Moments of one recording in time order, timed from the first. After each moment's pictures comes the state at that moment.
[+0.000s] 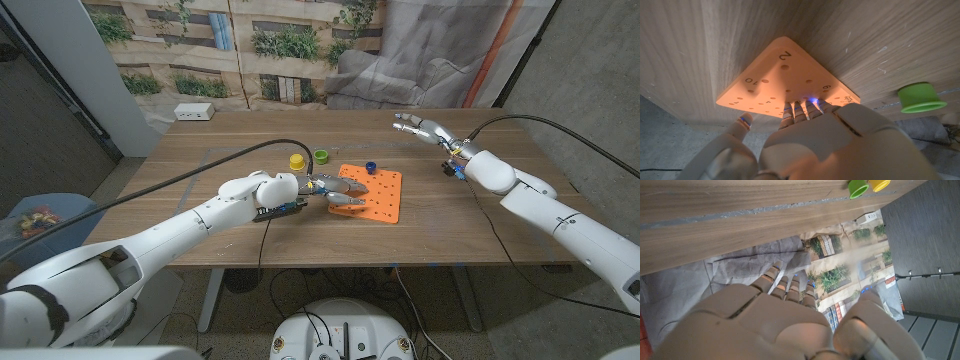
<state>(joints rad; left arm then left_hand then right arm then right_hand) 0.53 0.67 0.91 -1.56 0.57 -0.19 -0.36 0.00 0.07 0.65 0.16 0.18 0.02 -0.01 0.19 0.17 0.00 -0.06 0.20 0.17 -0.03 -0.03 0.18 0.16 -0.08 -0.04 0.20 0.17 -0.71 -0.82 -0.51 -1.44 -0.04 0.30 0.02 0.31 0.04 0.16 -0.08 0.23 0.13 -0.11 0.19 0.18 0.07 0.00 0.19 0.19 -0.06 -0.02 0.20 0.23 0.19 -0.04 0.19 0.17</state>
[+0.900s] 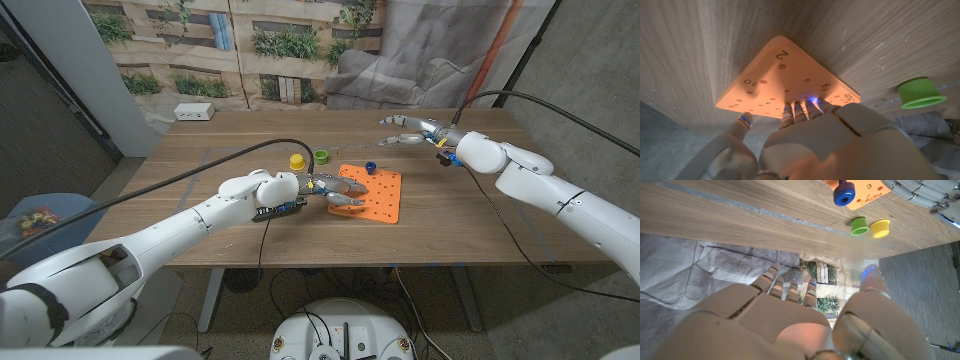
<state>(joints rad) 0.52 0.67 0.91 -1.56 0.60 -0.19 -0.37 0.00 0.07 0.66 0.15 0.18 0.02 -0.01 0.19 0.17 0.01 -0.05 0.20 0.17 -0.02 -0.03 0.17 0.17 -0.08 -0.04 0.20 0.17 -0.64 -0.90 -0.58 -1.69 -0.26 0.03 0.17 0.49 0.01 0.22 -0.17 0.25 0.13 -0.12 0.21 0.19 0.00 0.02 0.19 0.19 -0.11 0.08 0.20 0.22 0.14 0.05 0.18 0.16</state>
